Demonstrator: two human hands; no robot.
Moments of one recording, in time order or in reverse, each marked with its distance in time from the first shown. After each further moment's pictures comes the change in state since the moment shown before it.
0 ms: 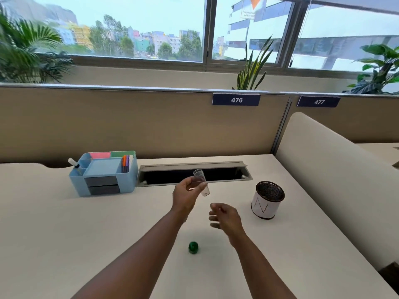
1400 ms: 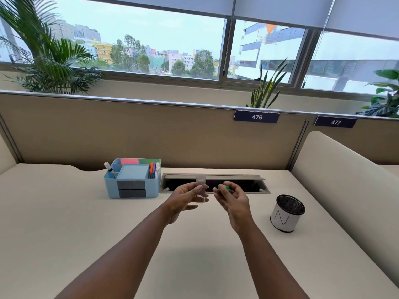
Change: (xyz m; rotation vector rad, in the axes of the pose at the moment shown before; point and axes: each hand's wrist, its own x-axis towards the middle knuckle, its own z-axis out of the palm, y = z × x) left_hand -0.019 0.038 -0.105 0.039 -0.364 -0.087; right_hand -0.029 -0.075 0.066 0.601 -0.070 -0.215
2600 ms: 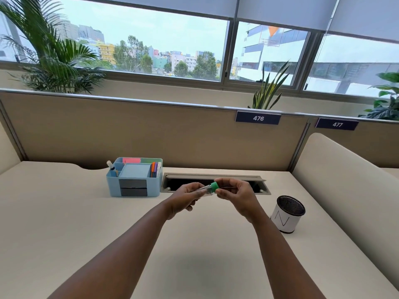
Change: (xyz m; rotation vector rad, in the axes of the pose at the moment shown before) left_hand -0.003 0.008 -0.001 0.249 -0.052 0.002; right_hand 0.000 -0.035 -0.003 -0.635 -0.302 -0.165
